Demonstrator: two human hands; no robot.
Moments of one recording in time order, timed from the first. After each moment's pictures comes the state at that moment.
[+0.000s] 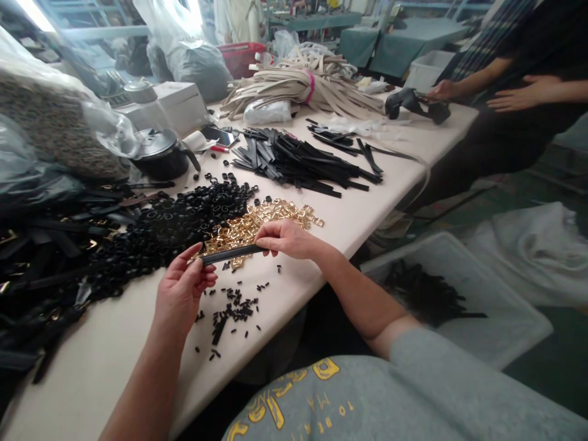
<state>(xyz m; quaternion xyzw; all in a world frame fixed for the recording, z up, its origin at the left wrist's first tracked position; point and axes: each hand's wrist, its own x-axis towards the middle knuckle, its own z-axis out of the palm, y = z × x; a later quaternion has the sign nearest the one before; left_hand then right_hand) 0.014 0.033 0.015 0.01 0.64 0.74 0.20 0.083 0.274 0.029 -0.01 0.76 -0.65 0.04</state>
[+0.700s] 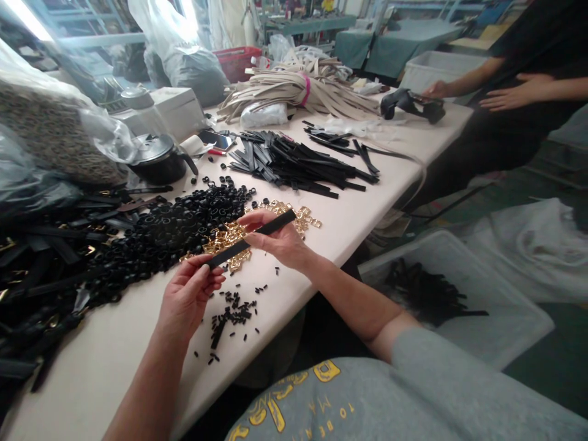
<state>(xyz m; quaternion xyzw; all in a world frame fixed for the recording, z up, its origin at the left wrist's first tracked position) 0.021 0.038 0.016 0.03 0.62 0.74 0.26 0.086 0.241 0.039 -0.03 0.65 -0.74 -0.17</state>
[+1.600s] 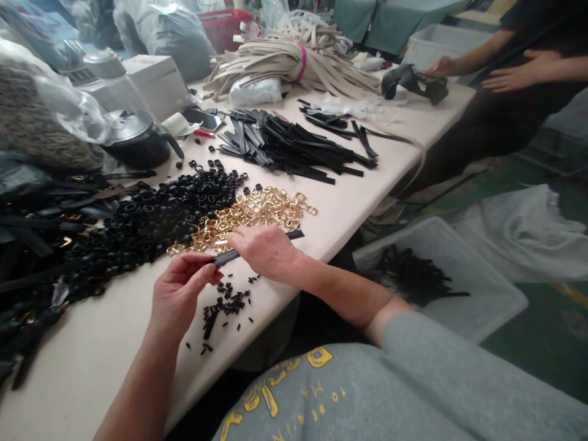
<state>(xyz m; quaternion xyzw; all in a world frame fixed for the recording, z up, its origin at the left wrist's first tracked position) 0.032 0.034 0.012 0.13 0.67 0.70 0.20 0.096 0.218 0.043 -0.05 0.99 -0.09 -0.06</state>
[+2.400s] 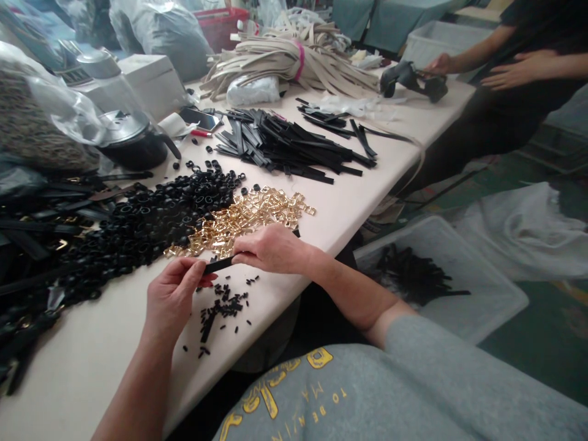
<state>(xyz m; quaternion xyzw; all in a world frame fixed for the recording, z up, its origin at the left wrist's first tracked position) 0.026 0.029 0.010 0.12 0.75 0.63 0.16 0.099 0.245 0.038 -0.11 0.96 -0.23 -0.06</state>
